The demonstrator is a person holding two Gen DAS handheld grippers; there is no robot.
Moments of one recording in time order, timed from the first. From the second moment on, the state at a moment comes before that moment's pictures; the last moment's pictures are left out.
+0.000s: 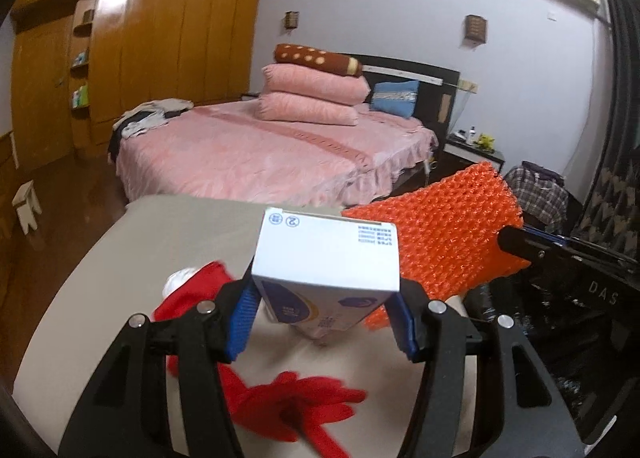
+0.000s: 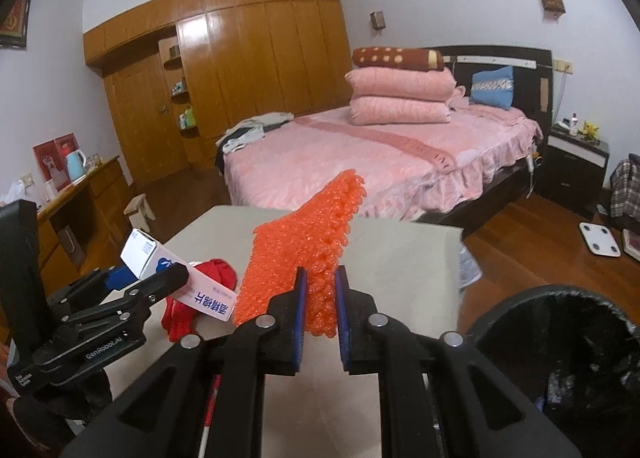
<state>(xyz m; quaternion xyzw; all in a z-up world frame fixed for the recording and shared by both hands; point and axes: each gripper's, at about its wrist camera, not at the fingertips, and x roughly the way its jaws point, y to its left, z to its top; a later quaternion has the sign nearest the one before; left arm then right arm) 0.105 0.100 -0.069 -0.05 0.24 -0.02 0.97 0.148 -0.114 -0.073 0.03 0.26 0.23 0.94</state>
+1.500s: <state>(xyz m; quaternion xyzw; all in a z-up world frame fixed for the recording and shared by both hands) 0.139 -0.074 -0.101 -0.01 0.28 -0.19 0.94 0.094 -0.324 -0.100 0.05 0.26 -0.04 0.96</state>
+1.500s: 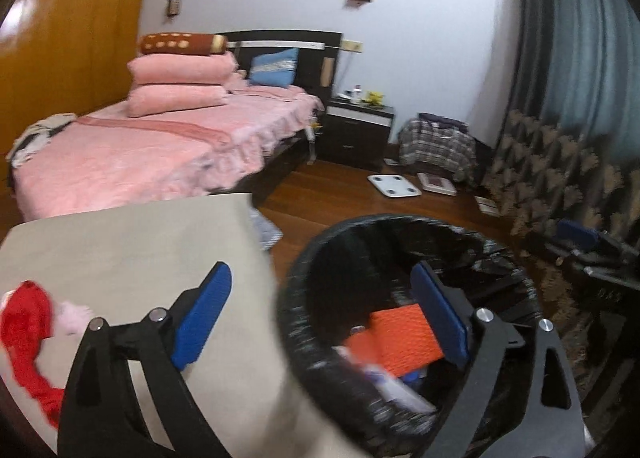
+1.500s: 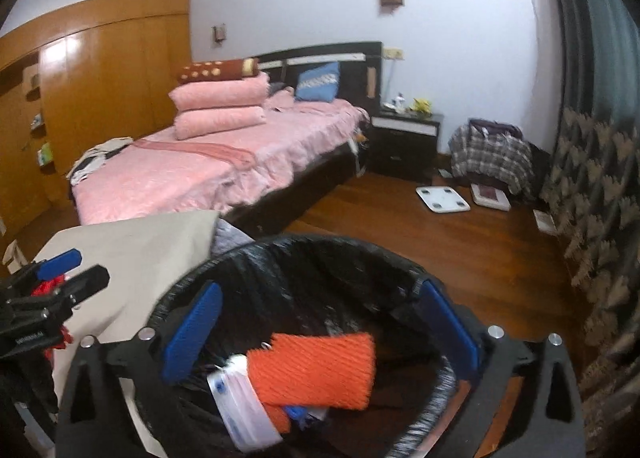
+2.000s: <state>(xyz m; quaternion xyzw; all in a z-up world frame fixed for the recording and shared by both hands) 0.106 0.085 -0.094 -0.02 0.27 -0.02 0.96 0.131 -0.187 -0.094 0.04 0.26 0.11 0.96</state>
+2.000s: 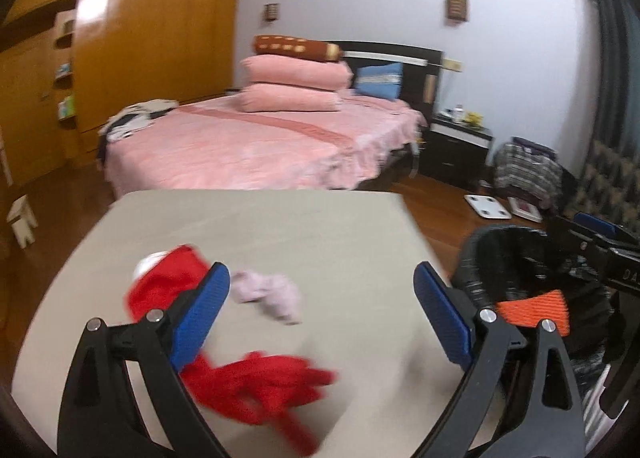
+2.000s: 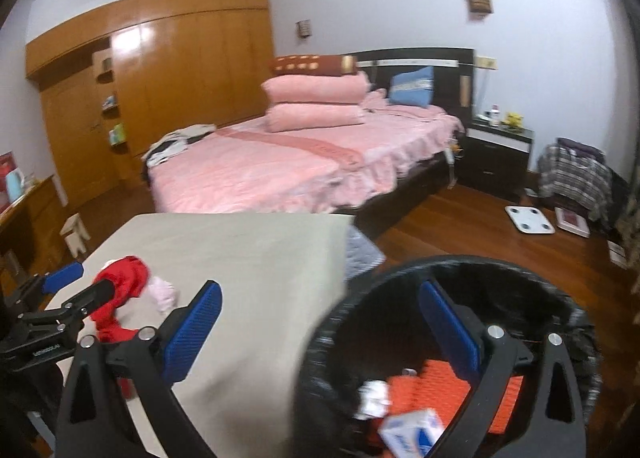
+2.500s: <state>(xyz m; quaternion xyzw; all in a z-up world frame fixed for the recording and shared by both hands) 0.098 0.188 -0.124 -0.04 0.29 0.08 0.95 0.159 -0.070 -0.126 0.00 0.28 0.17 0.95</state>
